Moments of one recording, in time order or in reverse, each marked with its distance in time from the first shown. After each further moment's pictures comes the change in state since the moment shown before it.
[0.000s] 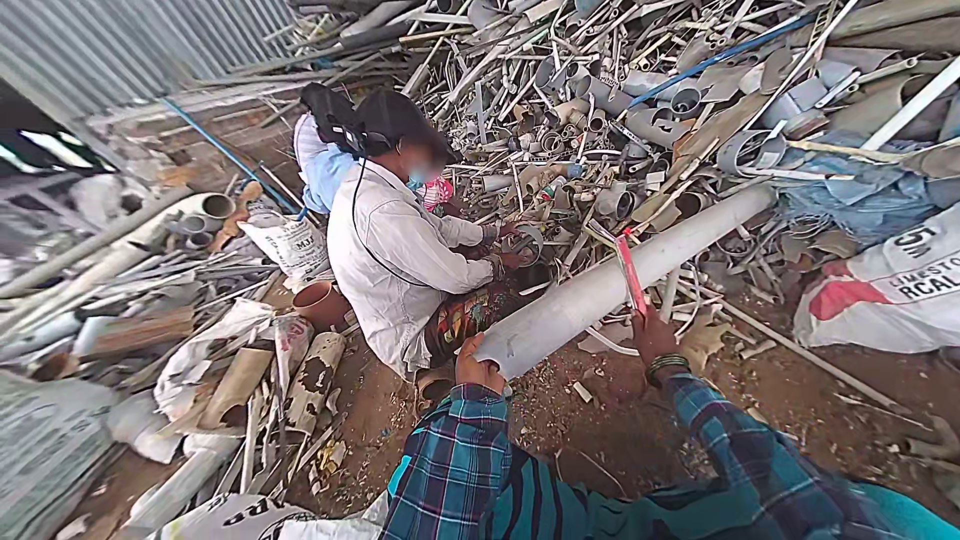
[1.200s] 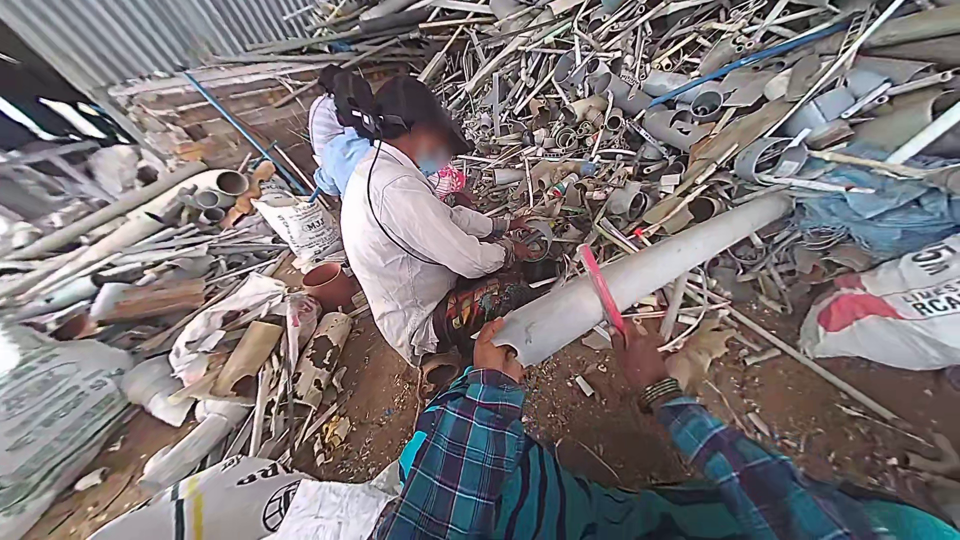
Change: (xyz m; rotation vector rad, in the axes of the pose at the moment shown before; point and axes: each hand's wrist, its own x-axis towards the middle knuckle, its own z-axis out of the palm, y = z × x) left_hand -0.013 0.002 0.002 -0.029 -0.068 -0.040; right_hand -0.063 -0.021 0.013 -0.043 -0.089 -0.238
